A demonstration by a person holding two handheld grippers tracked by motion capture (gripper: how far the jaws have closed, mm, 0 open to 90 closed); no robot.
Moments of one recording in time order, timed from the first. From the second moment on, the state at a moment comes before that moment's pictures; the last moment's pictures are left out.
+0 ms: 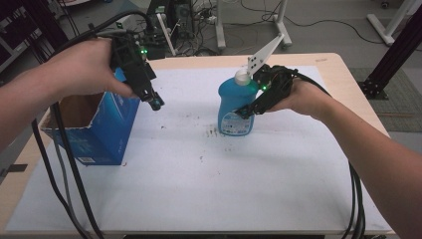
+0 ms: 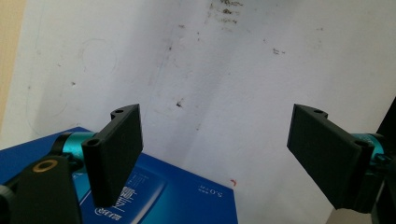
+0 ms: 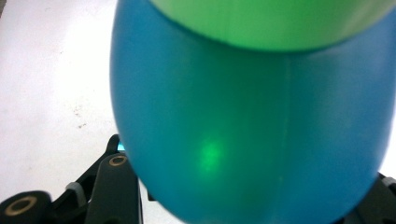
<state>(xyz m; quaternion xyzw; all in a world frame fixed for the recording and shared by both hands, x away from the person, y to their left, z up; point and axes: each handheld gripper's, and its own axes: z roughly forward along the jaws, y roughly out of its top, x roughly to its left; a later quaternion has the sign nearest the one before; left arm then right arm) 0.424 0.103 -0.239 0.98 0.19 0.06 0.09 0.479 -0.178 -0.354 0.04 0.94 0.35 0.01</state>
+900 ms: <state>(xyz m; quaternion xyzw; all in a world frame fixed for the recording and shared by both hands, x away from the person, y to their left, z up) 0.414 0.077 -0.168 0.98 0.11 0.02 0.17 0.445 -0.180 -0.283 0.04 0.92 0.38 -0.01</state>
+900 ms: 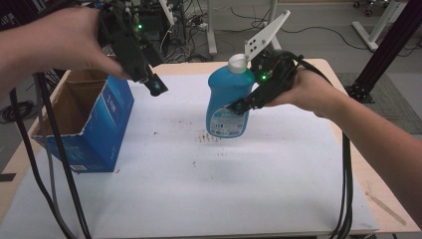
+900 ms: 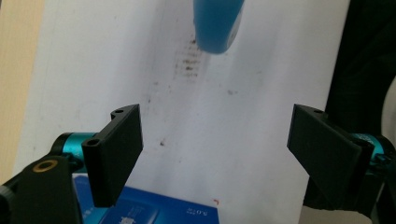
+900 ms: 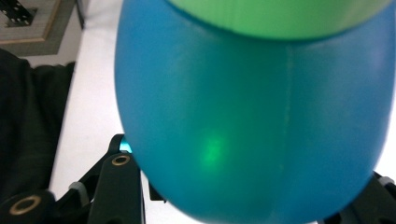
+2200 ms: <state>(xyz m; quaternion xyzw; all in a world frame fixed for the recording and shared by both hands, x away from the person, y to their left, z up) 0.399 0.018 -0.148 0.99 0.05 0.00 0.16 0.405 -0.117 -0.224 -0.01 0.94 0.35 -0.03</state>
